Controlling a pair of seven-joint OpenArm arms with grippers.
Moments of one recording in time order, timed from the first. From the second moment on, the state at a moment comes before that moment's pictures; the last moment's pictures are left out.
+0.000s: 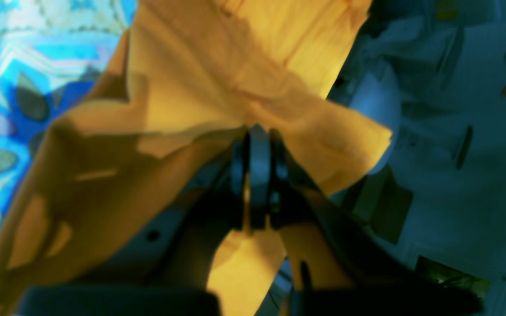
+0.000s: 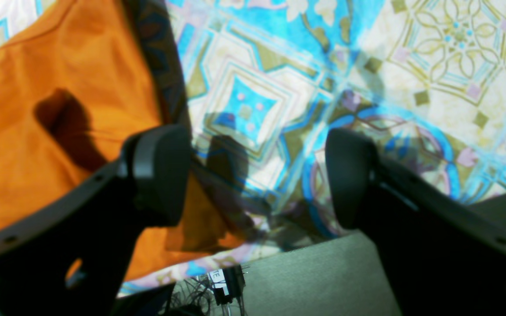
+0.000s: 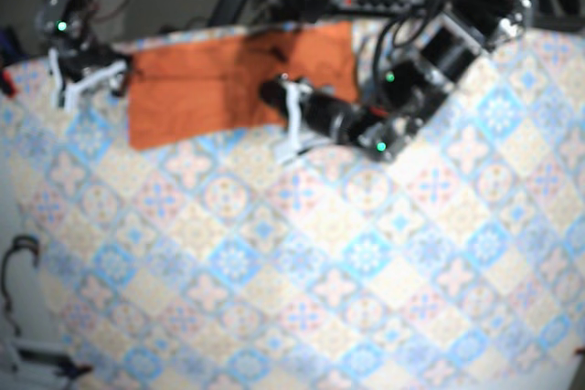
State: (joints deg) left arm -15.2 -15.2 42.5 72.2 -61.5 -24.8 61.2; right arm -22.5 6.3 32.7 89.9 17.3 20.5 -37.6
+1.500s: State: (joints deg) left arm -11.4 -21.1 37.8 80.5 -54.1 -25.0 62.4; right arm -16.0 27.2 32.5 70.4 49.5 39.2 -53.3
